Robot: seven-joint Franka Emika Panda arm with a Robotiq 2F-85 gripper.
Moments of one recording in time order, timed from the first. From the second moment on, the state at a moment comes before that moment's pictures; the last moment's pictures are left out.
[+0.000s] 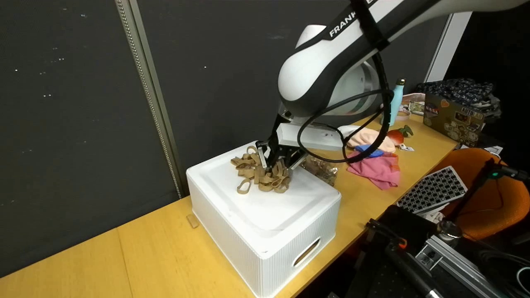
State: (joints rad) arm 0.03 0.22 0.02 -2.20 0.34 2.59 0.33
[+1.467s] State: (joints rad) arm 0.01 0.11 -0.04 -2.14 0.26 2.55 0.39
